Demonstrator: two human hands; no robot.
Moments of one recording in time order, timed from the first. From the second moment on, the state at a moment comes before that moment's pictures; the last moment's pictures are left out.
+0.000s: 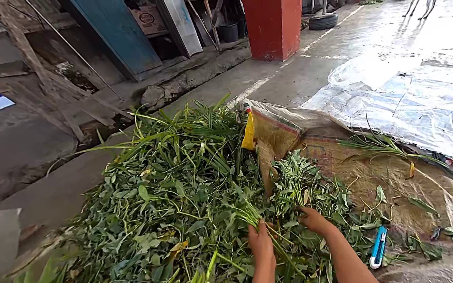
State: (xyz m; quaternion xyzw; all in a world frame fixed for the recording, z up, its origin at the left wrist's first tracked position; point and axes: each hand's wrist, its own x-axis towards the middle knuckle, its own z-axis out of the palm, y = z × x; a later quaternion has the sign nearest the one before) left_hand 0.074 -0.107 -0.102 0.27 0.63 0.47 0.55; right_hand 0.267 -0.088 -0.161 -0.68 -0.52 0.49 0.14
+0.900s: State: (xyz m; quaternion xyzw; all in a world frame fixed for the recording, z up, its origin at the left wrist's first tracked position) left_hand 0.083 -0.124 -0.067 0.25 0.54 0.51 0.62; right_hand 0.305 -0.114 -0.129 -0.56 -0.28 0.58 0.52
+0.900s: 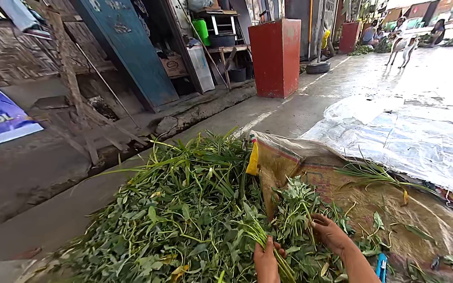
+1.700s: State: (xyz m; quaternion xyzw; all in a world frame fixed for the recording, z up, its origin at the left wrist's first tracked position) left_hand 0.087 -0.146 -0.055 0.31 0.52 0.51 0.61; right_hand 0.268 -0.179 -0.116 -0.60 -0.44 0.49 0.45
